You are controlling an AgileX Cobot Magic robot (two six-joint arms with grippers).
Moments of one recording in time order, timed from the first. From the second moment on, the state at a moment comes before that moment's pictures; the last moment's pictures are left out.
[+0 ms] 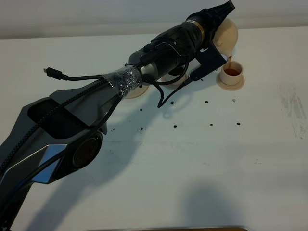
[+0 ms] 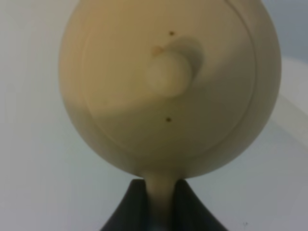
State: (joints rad) left arm -0.69 2.55 -2.25 0.81 0.22 1.37; right arm -0.03 -0.01 -0.52 0.12 1.11 0.06
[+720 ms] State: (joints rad) left arm -0.70 2.55 -2.25 0.83 0.20 1.45; right arm -0.03 -0.01 -0.52 0.12 1.11 0.07
